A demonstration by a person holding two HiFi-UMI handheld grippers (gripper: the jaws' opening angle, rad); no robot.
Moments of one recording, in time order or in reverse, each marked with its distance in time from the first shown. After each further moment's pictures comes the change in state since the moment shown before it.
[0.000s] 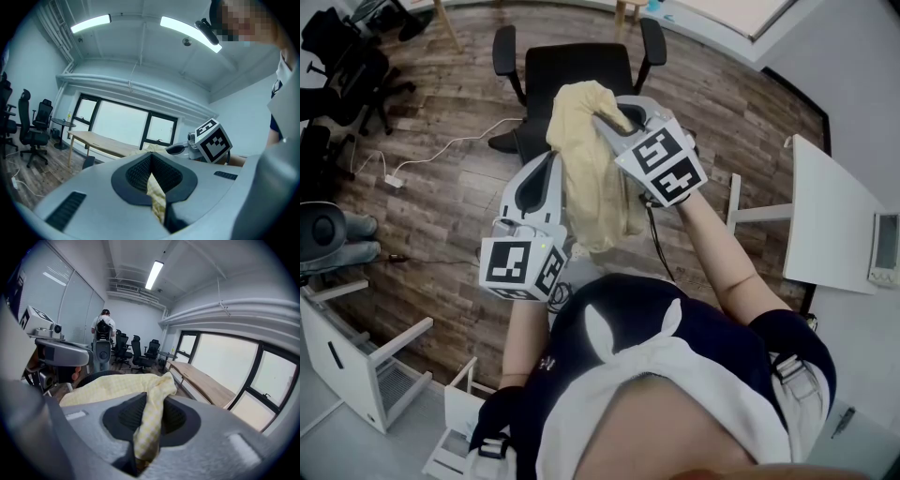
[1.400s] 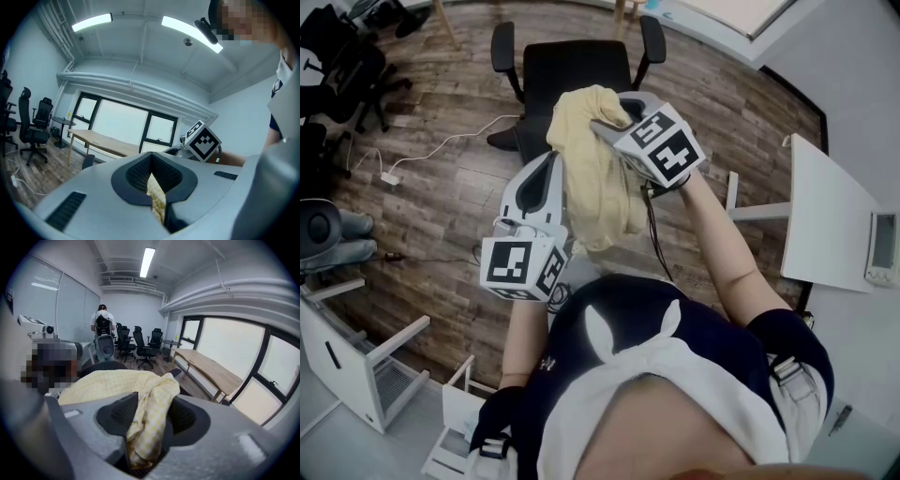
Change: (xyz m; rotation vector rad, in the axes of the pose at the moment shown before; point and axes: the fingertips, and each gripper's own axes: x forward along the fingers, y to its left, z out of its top) left arm -0.002 0.000 -0.005 -0.012 0.006 -0.004; right arm 0.019 -0.004 -0.030 0.068 0.145 0.078
